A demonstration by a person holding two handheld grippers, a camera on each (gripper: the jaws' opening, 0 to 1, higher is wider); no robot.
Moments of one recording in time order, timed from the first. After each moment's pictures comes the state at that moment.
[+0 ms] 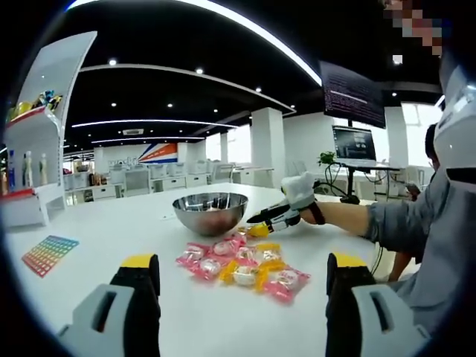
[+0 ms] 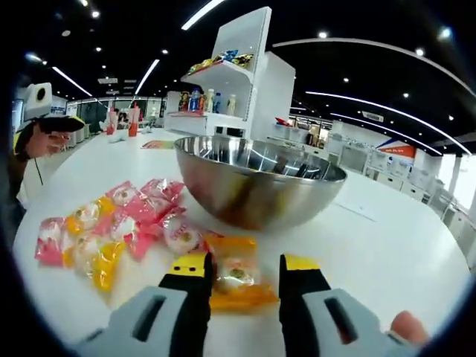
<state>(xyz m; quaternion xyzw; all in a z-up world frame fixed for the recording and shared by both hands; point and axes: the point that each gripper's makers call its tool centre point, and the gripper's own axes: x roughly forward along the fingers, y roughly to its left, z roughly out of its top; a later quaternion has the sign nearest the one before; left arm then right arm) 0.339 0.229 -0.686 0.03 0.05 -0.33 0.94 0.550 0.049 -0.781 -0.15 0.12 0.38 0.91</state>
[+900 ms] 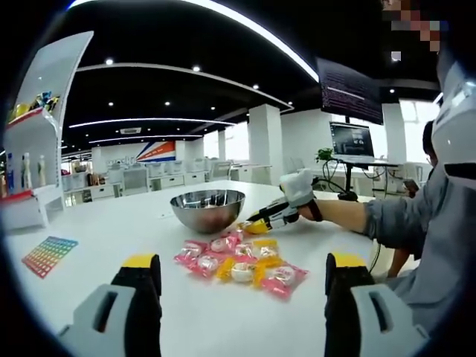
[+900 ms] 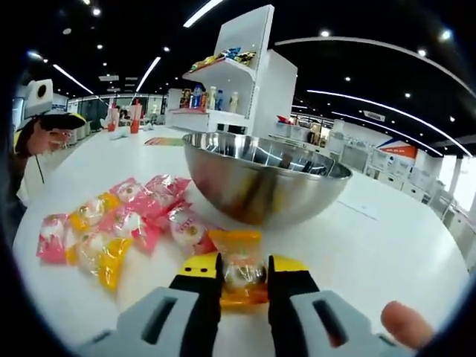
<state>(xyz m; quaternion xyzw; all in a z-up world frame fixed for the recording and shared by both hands) 0.334 0.227 -0.689 0.04 0.05 -0.33 0.94 0.545 0.047 -0.784 -0.16 0.12 0.38 0.90</state>
